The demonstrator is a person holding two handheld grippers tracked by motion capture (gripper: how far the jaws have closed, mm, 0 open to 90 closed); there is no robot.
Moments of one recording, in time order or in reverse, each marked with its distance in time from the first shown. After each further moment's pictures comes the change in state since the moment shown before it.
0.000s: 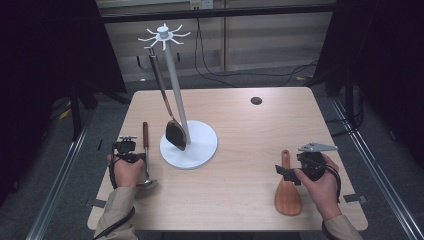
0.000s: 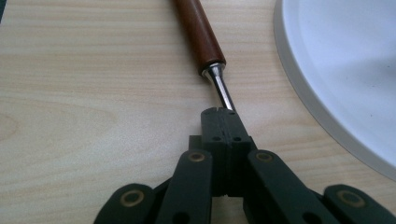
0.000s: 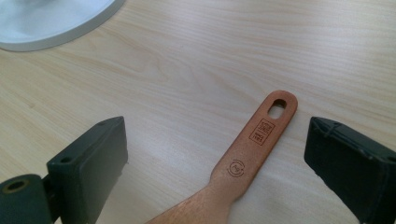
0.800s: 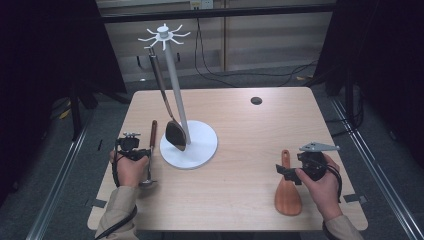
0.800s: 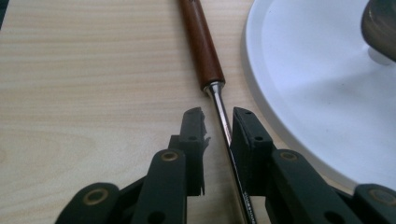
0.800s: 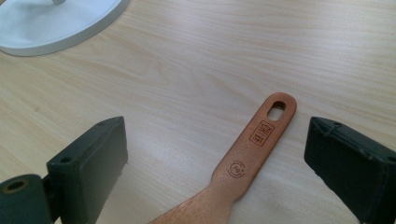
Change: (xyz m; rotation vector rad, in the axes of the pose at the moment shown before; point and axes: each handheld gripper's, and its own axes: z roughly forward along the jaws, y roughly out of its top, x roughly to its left) left arm -0.017 0.009 -0.007 -0.056 -0.015 0.035; right arm 0.000 0.001 -0.003 -0.015 0.006 0.009
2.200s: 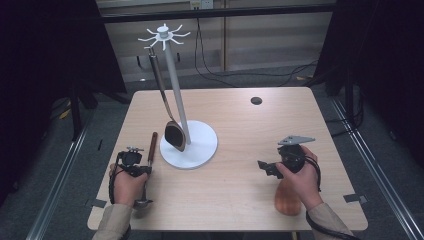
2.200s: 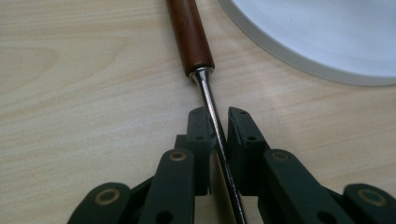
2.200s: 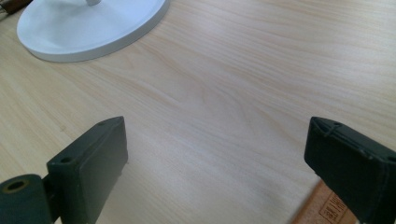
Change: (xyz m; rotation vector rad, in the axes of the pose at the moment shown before) left arm -0.013 -0.038 -0.026 0.162 -0.038 0.097; right arm 0.029 0.026 0.037 0.018 0.080 -0.086
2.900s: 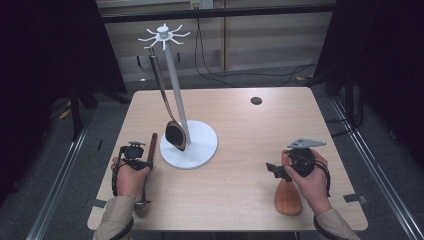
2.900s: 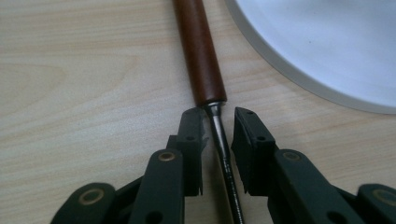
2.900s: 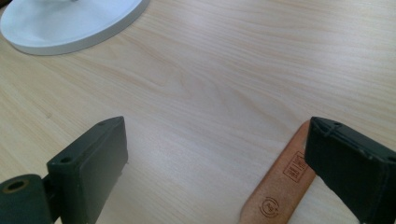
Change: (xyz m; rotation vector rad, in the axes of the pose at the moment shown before) left arm 0.003 0.020 0.012 0.042 0.036 -0.037; right arm -0.011 -0.015 -0.019 -0.006 -0.049 0.030
